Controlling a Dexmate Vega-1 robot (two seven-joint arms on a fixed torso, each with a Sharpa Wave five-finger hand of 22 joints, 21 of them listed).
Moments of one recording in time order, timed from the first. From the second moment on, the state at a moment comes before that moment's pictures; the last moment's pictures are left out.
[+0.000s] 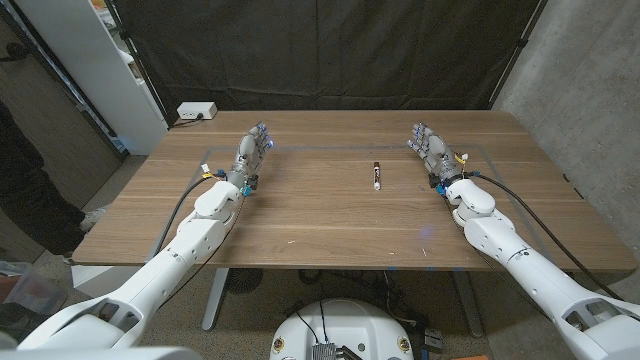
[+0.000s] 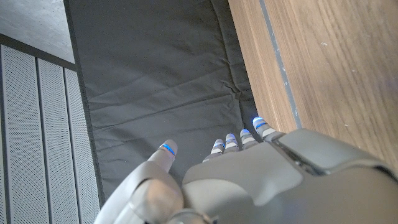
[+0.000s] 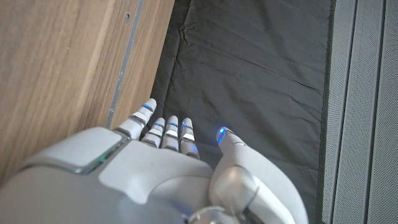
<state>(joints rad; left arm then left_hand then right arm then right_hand) 0.84 0.51 0.37 -1.30 -0.65 -0.29 -0.04 0.01 0.07 0.60 0.18 0.20 -0.17 0.07 0.17 0.17 -0.17 0.00 0.20 0.19 -0.17 0.05 0.18 0.17 -0.15 0.04 0.34 0.20 -0.85 -0.51 -0.36 -1.31 0.65 0.29 0.02 0.22 0.15 0.42 0.13 0.18 0.16 0.07 0.21 0.19 0.11 0.07 0.22 0.20 -0.01 0.02 0.20 0.19 0.16 -0.04 0.20 0.17</state>
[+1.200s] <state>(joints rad) 0.81 0.48 0.36 -1.26 -0.62 -0.27 -0.07 0.01 0.07 0.60 0.18 0.20 -0.17 0.07 0.18 0.17 -0.17 0.00 0.20 0.19 -0.17 0.05 0.18 0.17 -0.15 0.04 0.34 0.20 -0.84 -0.63 -0.37 -1.43 0.43 0.18 -0.10 0.41 0.13 0.51 -0.10 0.18 0.18 0.04 0.22 0.20 0.15 0.09 0.23 0.22 0.13 0.06 0.22 0.20 0.24 0.07 0.22 0.18</state>
